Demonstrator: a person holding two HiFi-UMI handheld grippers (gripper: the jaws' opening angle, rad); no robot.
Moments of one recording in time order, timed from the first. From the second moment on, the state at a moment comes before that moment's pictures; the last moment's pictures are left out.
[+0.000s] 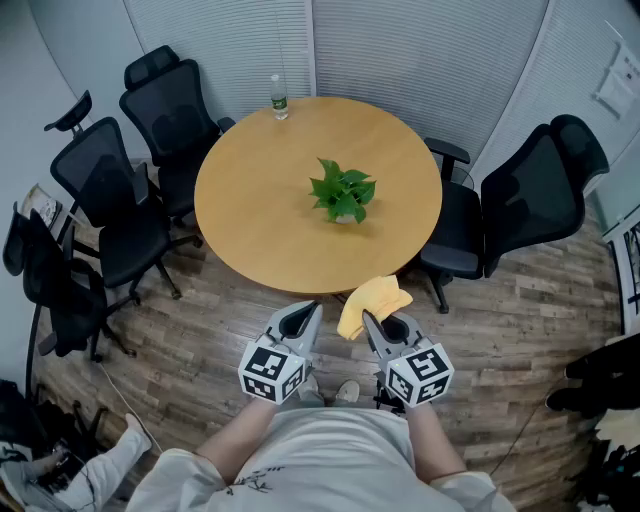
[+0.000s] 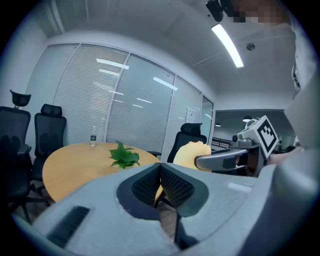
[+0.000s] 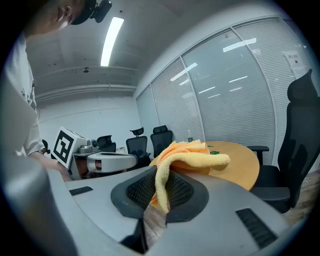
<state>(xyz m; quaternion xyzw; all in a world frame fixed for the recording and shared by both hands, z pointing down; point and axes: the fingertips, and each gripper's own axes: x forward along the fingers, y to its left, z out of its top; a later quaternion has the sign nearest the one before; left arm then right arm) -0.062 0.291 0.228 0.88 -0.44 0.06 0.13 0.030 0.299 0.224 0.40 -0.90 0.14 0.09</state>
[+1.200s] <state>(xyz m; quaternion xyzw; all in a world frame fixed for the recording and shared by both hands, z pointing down) -0.019 0.300 0.224 0.88 -0.45 0.06 0.10 0.095 0.309 0.228 0.40 -0.90 0.14 0.06</state>
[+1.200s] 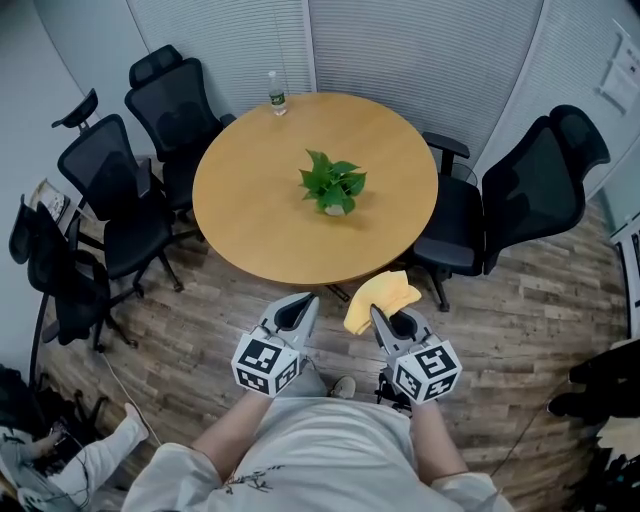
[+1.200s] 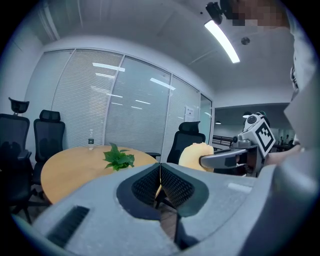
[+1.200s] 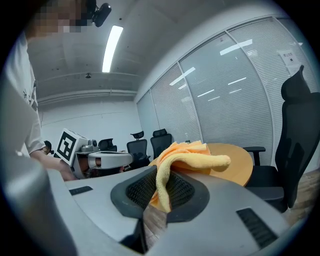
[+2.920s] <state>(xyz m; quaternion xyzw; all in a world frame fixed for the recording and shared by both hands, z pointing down) -0.076 0.032 0.245 0.91 -0.38 0.06 0.13 0.056 0.054 0.232 0.49 -0.86 0.14 0.09</state>
